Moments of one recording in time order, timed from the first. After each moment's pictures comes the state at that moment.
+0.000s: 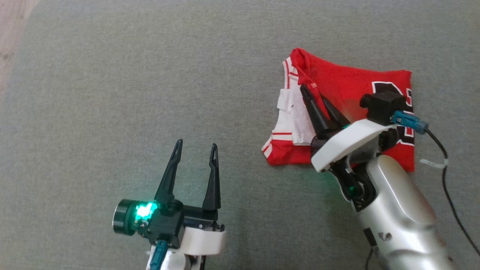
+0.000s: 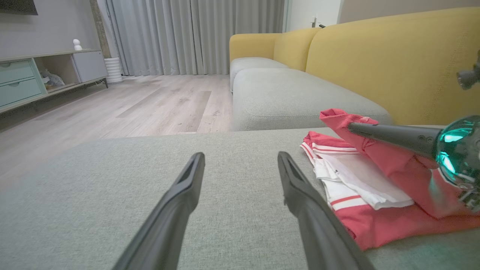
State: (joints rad) left arm -0.10 0.07 -0.49 0.05 -0.14 0.27 -0.26; right arm -0.43 -0.07 0.36 0.34 0.55 0.12 0.07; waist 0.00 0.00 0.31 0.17
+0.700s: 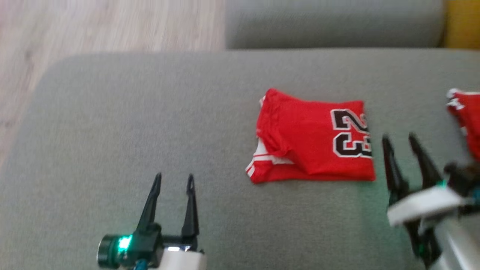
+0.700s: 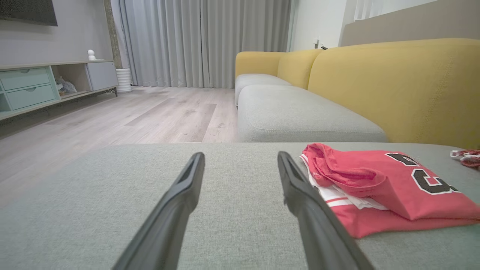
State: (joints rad) left arm 0.02 0.06 -0.39 0.11 -0.17 0.23 -0.26; right arm -0.17 -0.30 0.22 0.38 0.52 0.12 -0.24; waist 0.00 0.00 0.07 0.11
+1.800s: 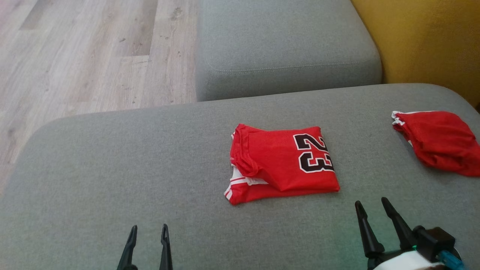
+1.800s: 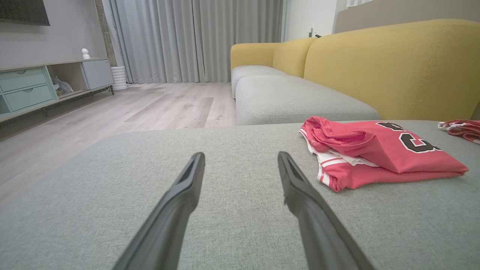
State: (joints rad) left arm 0.21 0.06 -0.23 0.20 -0.14 0.14 -0.26; right arm 0.13 -0.18 0.19 0.27 0.31 0.12 -0.25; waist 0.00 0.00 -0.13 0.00
